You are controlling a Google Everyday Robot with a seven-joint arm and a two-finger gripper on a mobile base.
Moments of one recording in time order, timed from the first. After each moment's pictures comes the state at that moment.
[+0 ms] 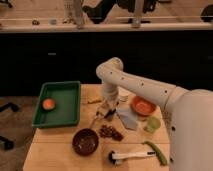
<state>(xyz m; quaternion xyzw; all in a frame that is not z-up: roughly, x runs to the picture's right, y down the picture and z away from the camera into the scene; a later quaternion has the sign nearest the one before) 0.027 0.095 0.813 -0.34 -0.17 -0.37 0.85</state>
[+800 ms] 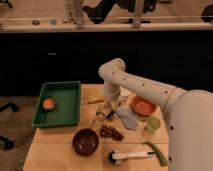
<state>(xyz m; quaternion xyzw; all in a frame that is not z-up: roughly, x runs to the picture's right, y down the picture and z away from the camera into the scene) 0.037 0.098 0.822 -0.35 -0.17 -0.37 0.85</state>
